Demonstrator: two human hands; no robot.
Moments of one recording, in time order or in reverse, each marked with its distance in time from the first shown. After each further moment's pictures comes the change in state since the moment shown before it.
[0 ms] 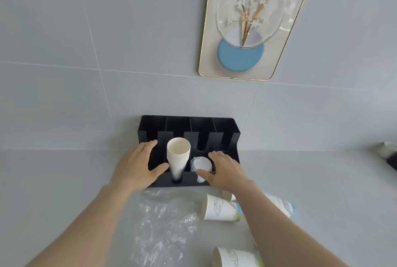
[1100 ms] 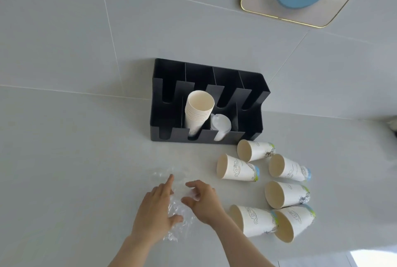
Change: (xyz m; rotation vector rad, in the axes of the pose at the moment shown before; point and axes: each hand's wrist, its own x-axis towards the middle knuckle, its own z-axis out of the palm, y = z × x) left_hand -0.250 -0.096 0.200 -0.189 -0.488 -0.217; right_hand -0.158 -0.063 0.271 0.599 -0.542 0.454
